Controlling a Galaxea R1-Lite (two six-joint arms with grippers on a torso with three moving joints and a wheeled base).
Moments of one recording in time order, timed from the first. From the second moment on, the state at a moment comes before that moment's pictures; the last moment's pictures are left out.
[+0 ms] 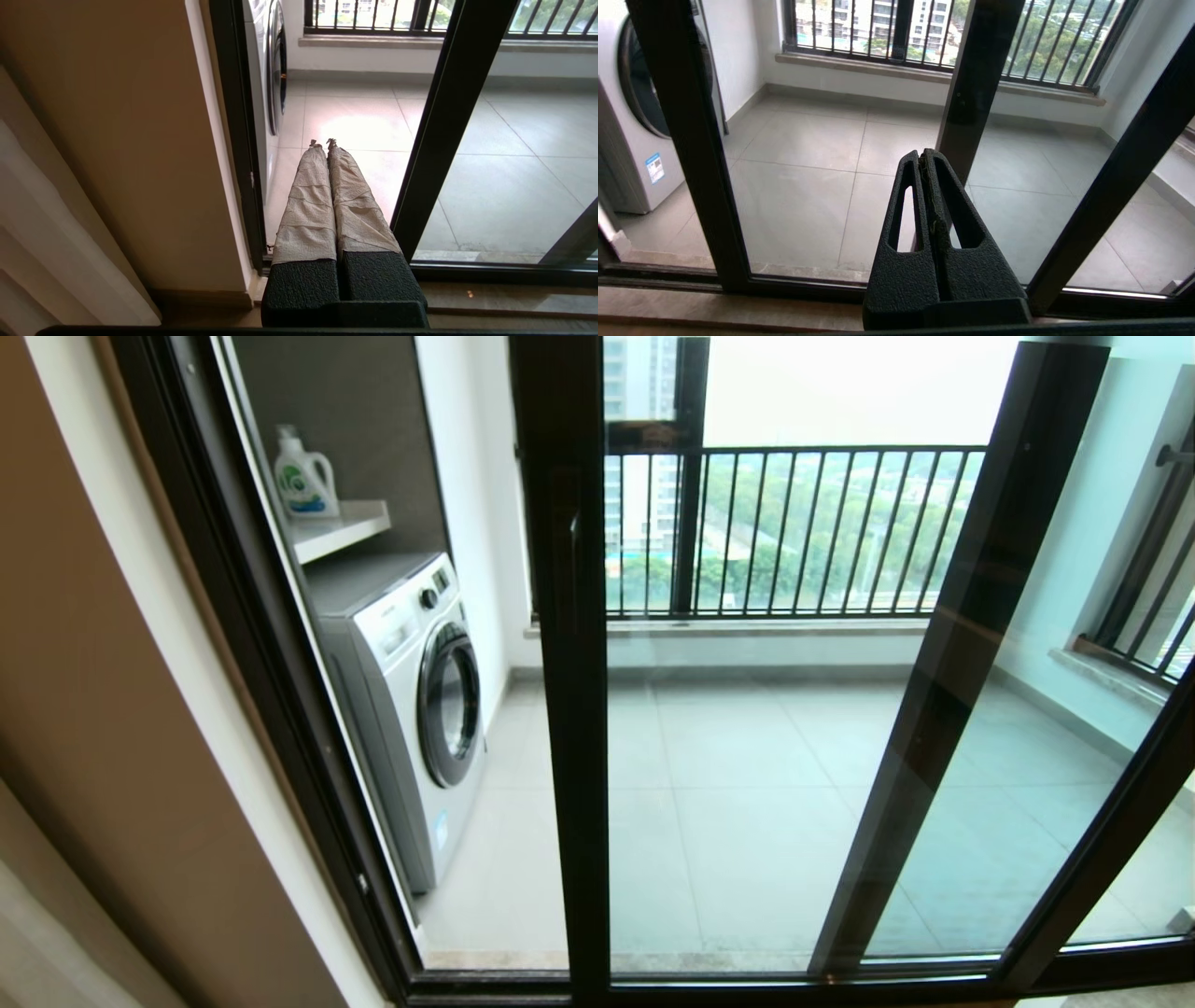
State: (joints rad) left arm 0.00 0.00 0.00 0.00 0.00 -0.01; right arm 0.00 0.00 -0.02 -0.07 0.04 -0.18
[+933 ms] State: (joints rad) left arm 0.00 0.00 0.00 0.00 0.00 -0.01; right arm 0.00 0.00 0.00 -0.02 0.04 -0.07
